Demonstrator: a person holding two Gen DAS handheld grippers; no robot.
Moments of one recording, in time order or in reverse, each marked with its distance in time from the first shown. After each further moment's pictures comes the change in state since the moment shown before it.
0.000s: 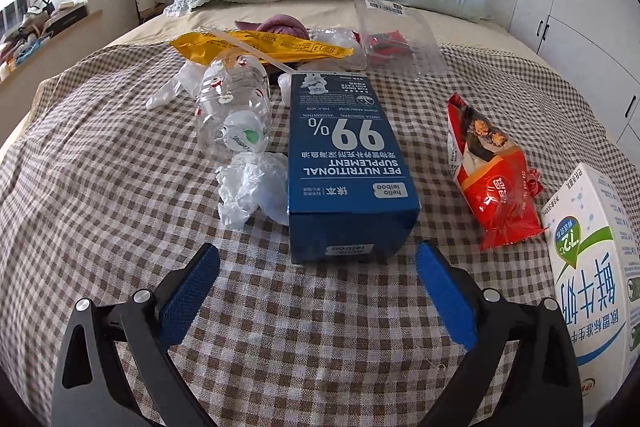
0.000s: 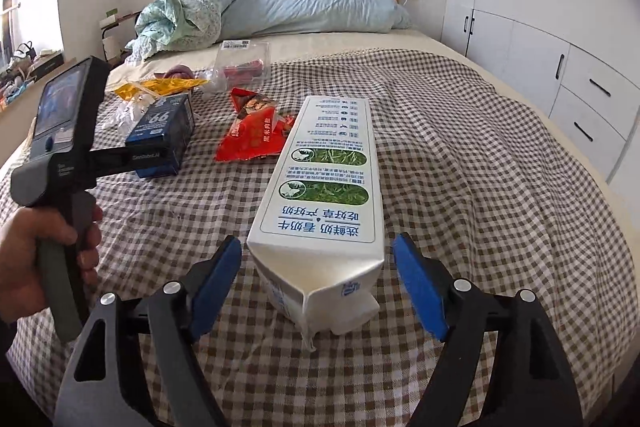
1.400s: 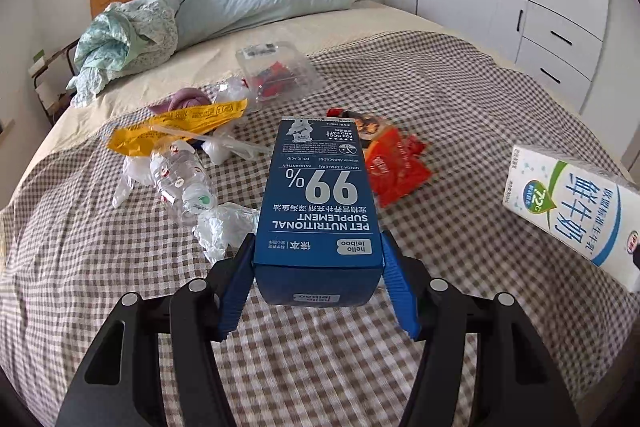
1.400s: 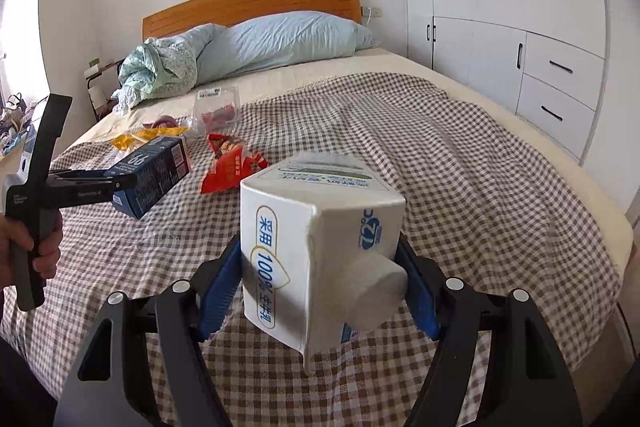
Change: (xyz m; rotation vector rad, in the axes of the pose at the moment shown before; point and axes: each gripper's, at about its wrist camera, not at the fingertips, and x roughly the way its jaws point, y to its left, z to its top) left arm -0.100 -0.007 0.009 0.425 -0.039 -0.266; right arm -0.111 -0.055 -0.005 0.122 -0.144 -0.026
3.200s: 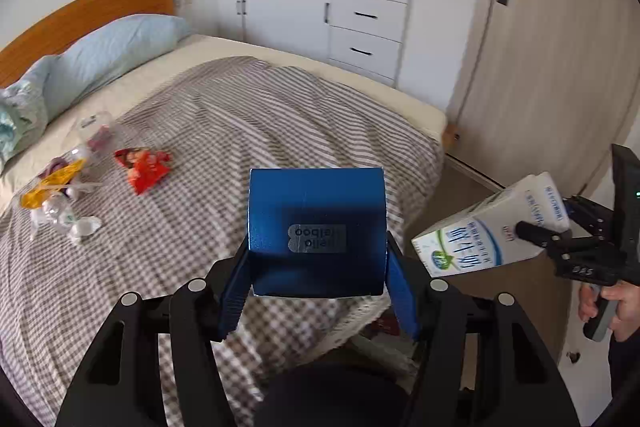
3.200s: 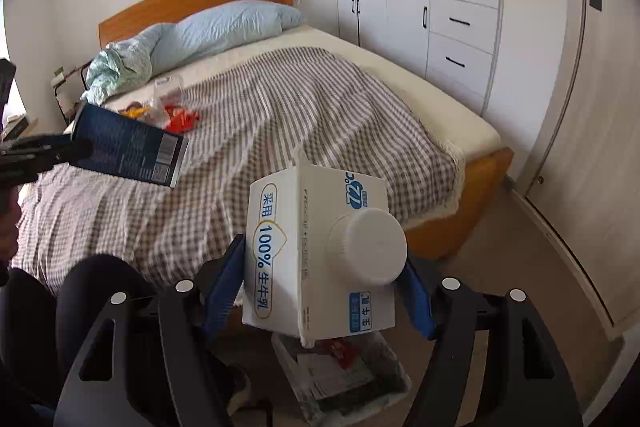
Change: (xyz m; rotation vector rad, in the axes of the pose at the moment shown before) left arm -0.213 -0.214 -0.096 0.315 -0.054 -0.443; right arm -0.209 -0.124 -0.120 0.115 0.176 -0.159
